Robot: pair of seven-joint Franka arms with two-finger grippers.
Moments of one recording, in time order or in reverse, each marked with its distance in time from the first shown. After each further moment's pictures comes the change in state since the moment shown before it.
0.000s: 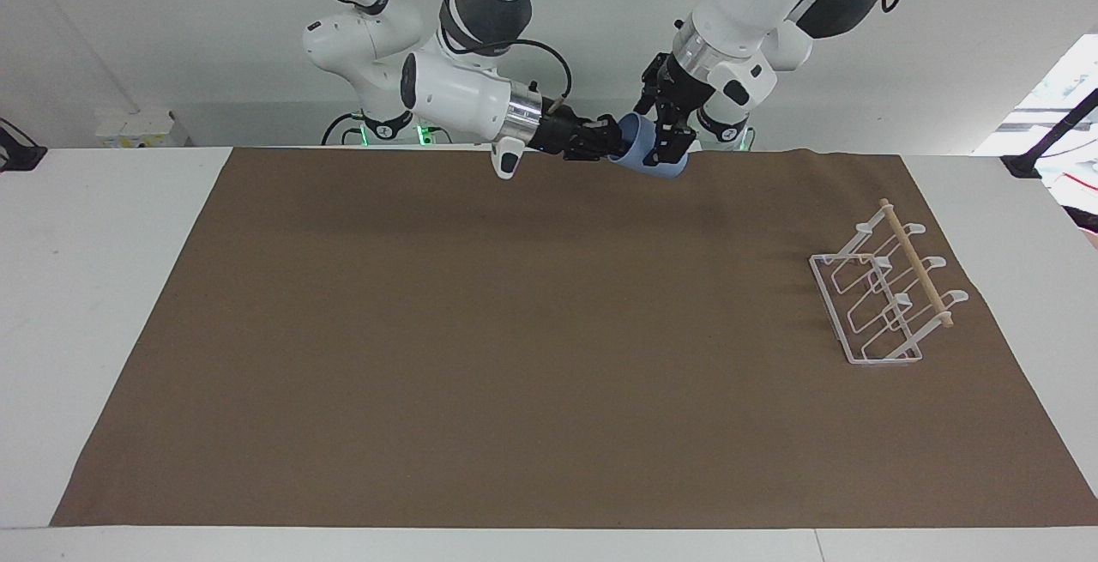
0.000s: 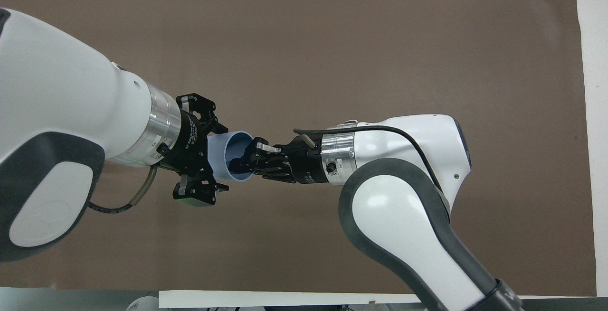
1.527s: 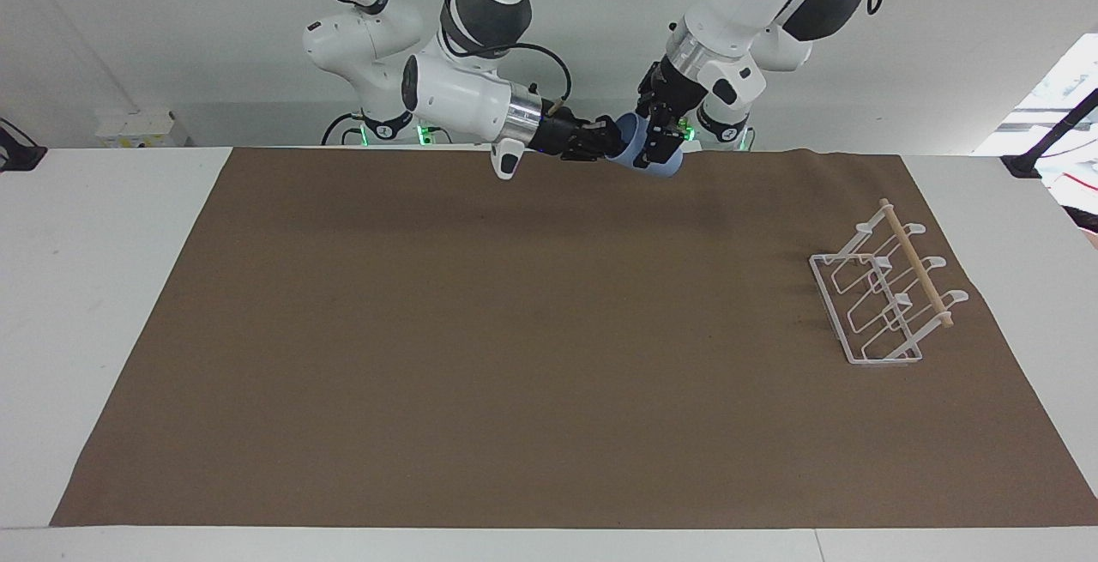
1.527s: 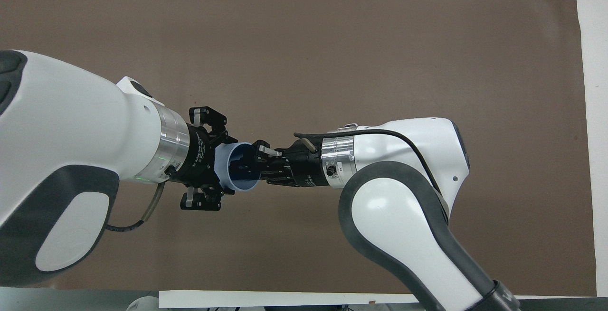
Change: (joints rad) left arm -0.021 -0.049 -0.002 -0.087 -0.003 0.062 0.101; right arm 0.001 -0.007 0.001 -0.014 0.000 -0.001 0.000
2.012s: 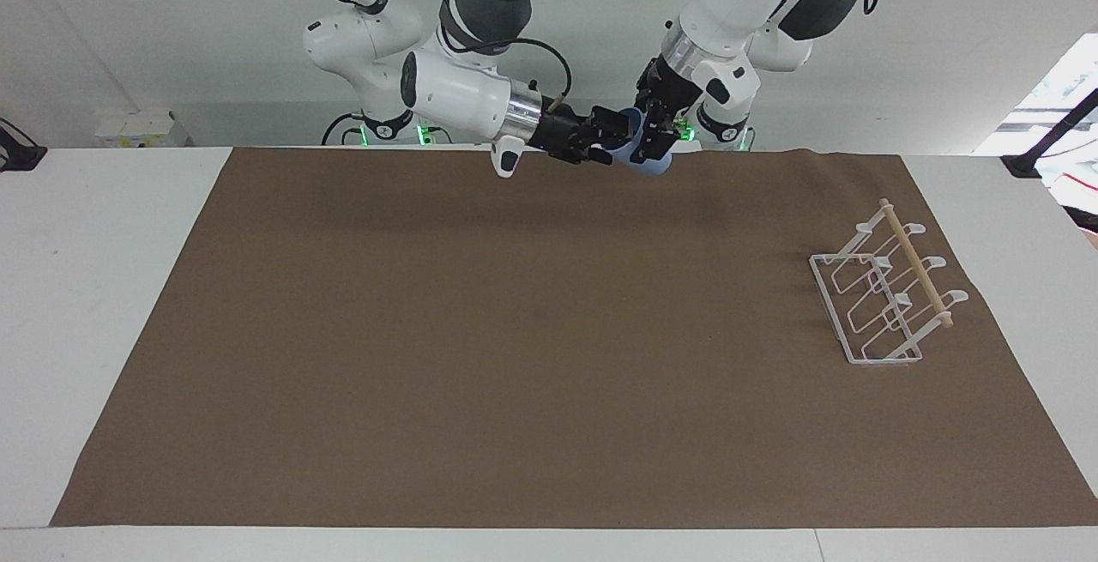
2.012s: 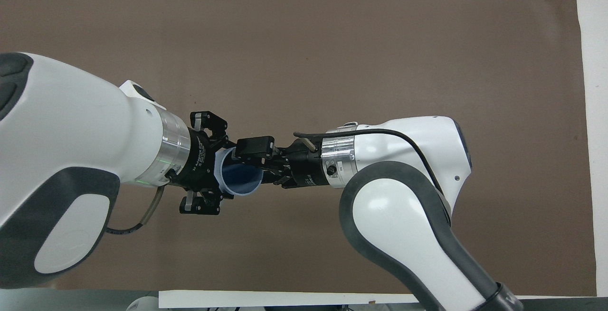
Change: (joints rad) left arm -0.003 -0.004 0.006 -0.002 -0.002 -0.017 0.004; right arm -0.006 -0.005 -0.001 0.008 -0.027 -0.015 0.000
